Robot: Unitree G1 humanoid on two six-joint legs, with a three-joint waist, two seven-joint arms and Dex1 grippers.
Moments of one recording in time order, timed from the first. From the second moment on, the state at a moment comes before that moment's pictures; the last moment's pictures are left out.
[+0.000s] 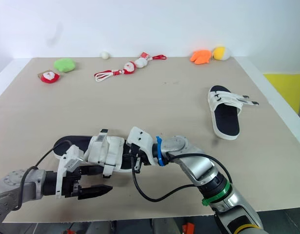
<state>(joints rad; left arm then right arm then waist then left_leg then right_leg) 0.08 0.80 0.05 -0.60 -0.83 0.91 -0.82 -0.55 -0.46 0.47 -0.30 0.32 0.83 0.86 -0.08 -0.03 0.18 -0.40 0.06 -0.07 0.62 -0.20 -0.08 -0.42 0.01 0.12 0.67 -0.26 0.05</state>
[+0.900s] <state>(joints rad) 0.22 0.93 -0.02 -0.67 -0.75 0.83 -0.92 -0.54 -0.46 0.47 -0.31 0.32 0.83 0.85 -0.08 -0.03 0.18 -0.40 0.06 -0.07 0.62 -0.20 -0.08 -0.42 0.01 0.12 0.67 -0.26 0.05</state>
